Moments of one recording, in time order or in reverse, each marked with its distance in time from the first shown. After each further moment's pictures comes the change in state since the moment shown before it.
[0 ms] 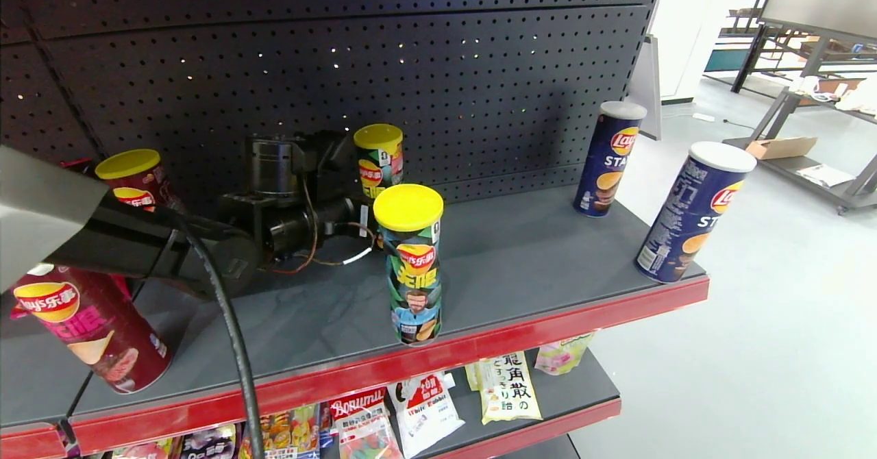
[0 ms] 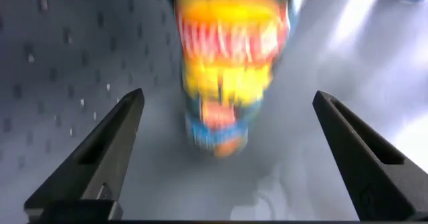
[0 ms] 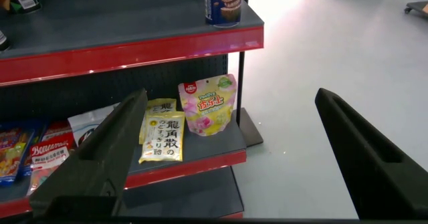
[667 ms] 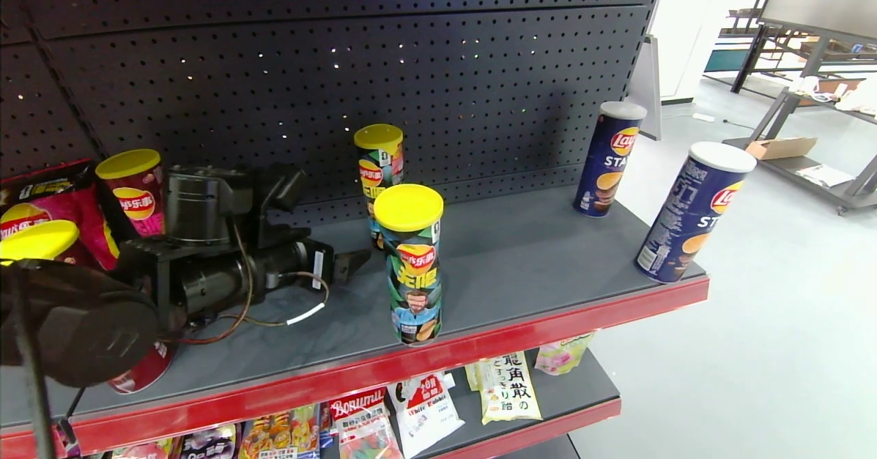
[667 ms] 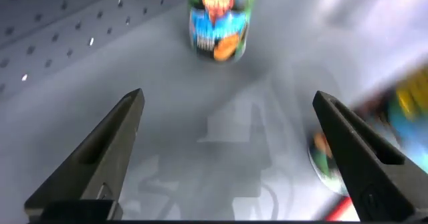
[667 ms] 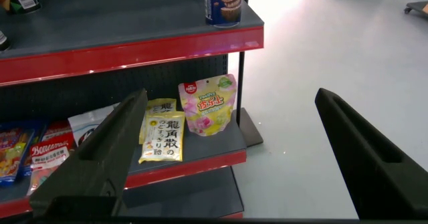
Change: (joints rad) left arm 0.004 -0.265 0.340 0.023 0.011 0.004; right arm 0.000 0.000 0.000 0.000 0.000 0.000
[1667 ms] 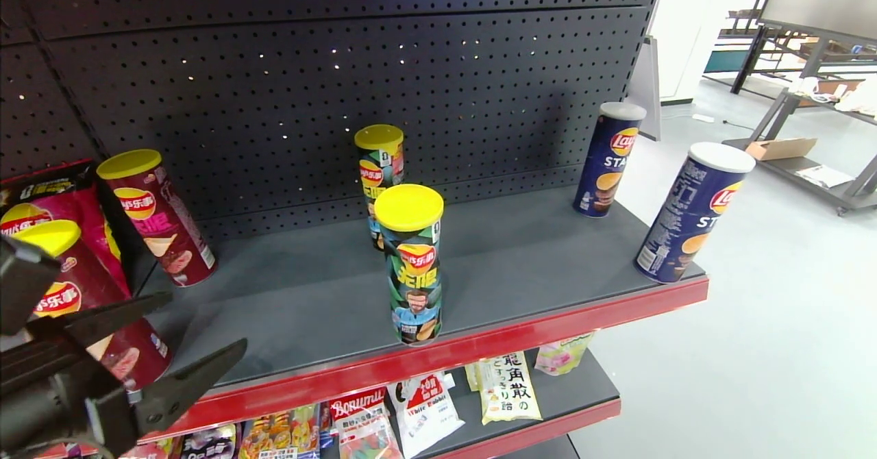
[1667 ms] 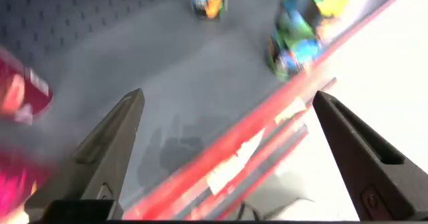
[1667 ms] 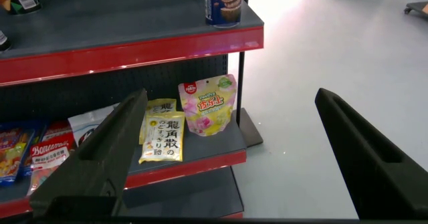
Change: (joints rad) left arm 0.027 -0.756 0.345 0.300 -0.053 0.025; right arm 0.000 0.000 0.000 0.000 0.000 0.000
